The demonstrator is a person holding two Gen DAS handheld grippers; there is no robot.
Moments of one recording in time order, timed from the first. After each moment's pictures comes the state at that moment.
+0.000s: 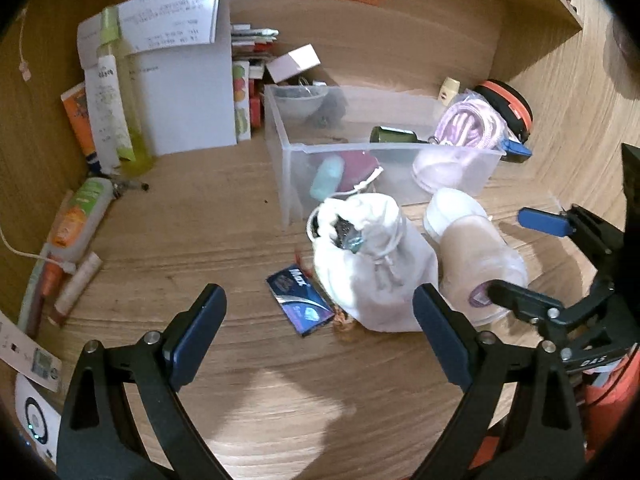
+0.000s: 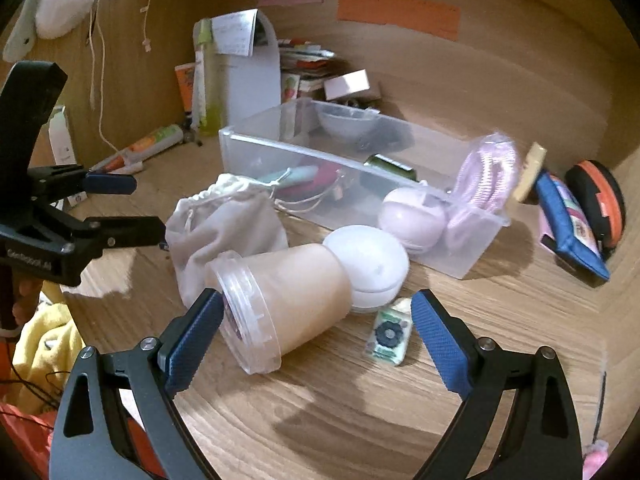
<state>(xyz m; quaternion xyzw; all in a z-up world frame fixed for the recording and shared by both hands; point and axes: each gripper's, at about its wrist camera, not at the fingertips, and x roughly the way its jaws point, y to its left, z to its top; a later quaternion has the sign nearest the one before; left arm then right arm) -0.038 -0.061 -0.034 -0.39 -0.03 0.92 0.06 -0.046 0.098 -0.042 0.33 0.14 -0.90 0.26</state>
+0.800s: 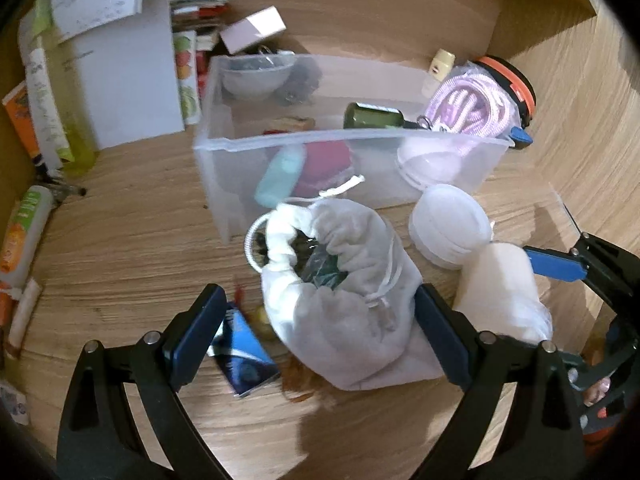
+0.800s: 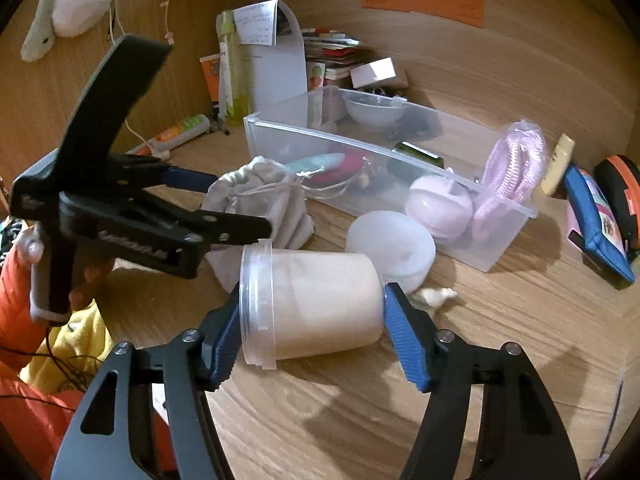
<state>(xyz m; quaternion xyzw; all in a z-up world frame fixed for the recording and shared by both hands) -0.093 -0.031 -0.053 -0.44 -0.03 0.89 0.09 -0.044 0.105 -0.045 0.35 0.13 -0.87 0.31</state>
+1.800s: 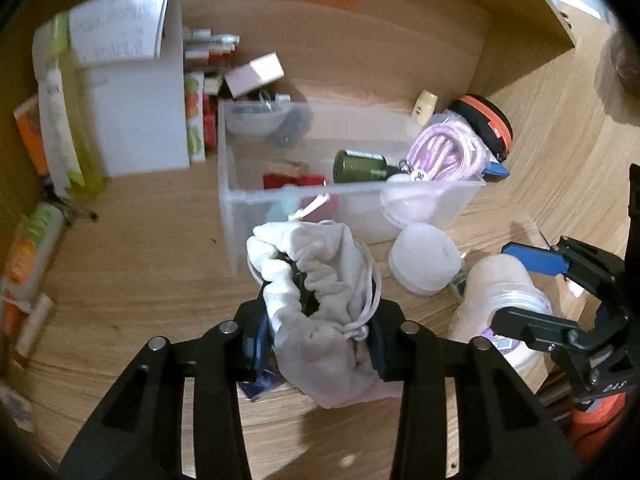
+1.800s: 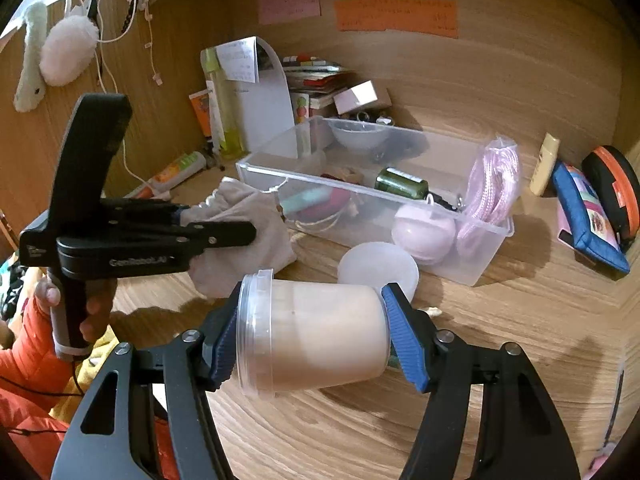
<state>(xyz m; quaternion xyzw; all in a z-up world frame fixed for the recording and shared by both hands) -0.071 -0.044 -0.017 -0.38 -0.04 0.92 0.10 -0.050 0.113 -0.018 0.34 0.07 -0.89 0.30</state>
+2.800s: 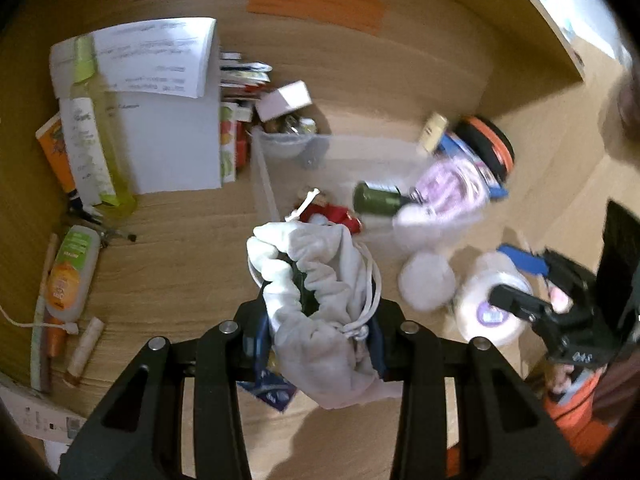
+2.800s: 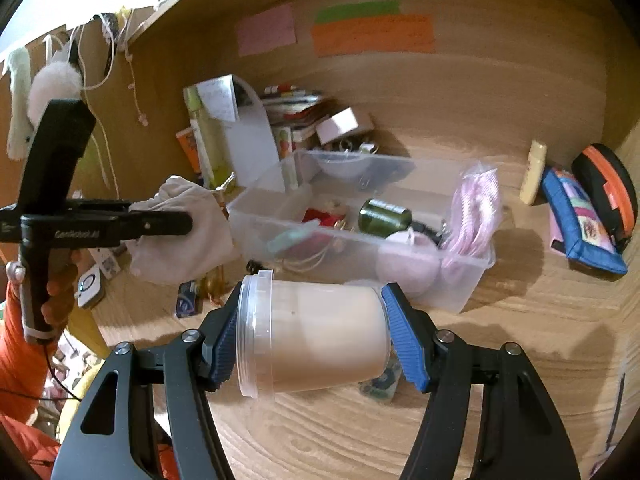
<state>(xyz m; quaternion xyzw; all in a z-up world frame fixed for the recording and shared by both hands) -0.081 -0.087 0.030 -0.40 -0.08 0.91 0.10 -0.069 0.126 0.003 0.32 0.03 -0.90 0.29</state>
